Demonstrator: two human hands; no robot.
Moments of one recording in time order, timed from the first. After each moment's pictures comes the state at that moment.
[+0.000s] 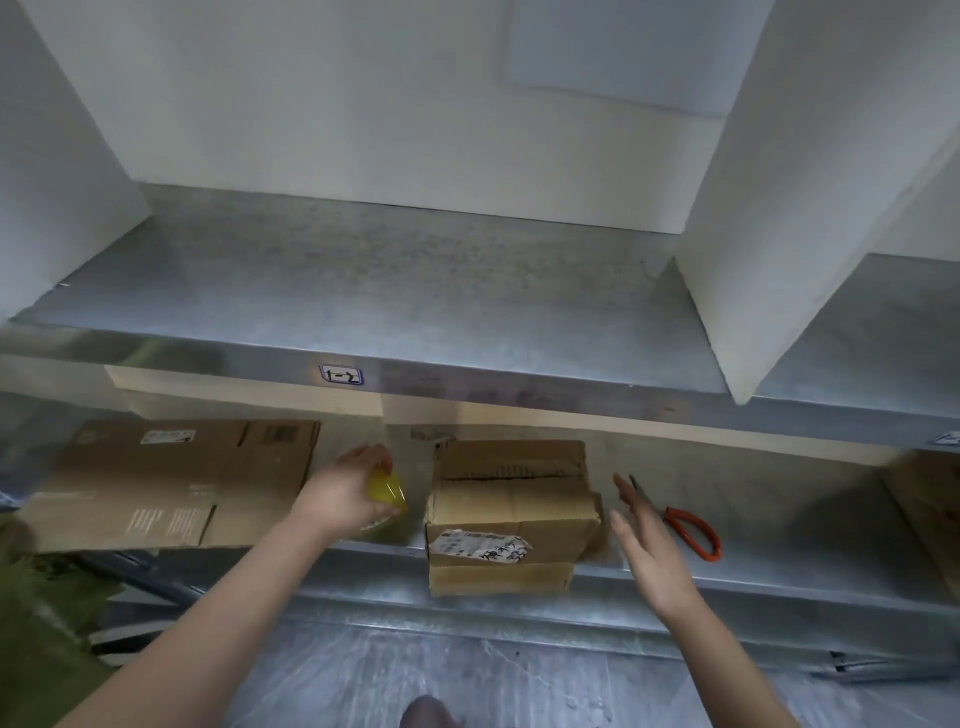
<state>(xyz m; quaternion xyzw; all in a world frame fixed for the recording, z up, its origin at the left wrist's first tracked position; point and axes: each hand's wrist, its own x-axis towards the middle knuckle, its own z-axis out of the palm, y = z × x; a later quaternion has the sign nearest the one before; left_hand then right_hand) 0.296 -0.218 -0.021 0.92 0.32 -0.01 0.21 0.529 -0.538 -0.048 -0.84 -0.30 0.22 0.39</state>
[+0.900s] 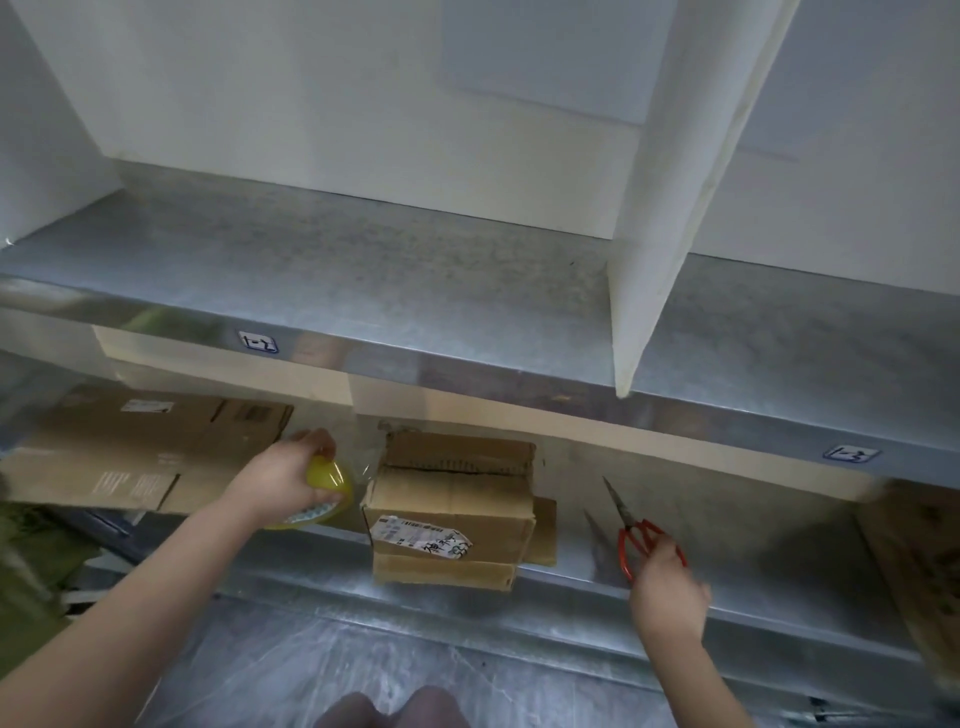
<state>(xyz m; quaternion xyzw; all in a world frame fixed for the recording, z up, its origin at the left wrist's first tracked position) 0.291 -0.243 -0.002 0.90 0.39 -0.01 0.19 0.590 -0.595 -0.078 -0.98 -0.18 0.08 0.02</state>
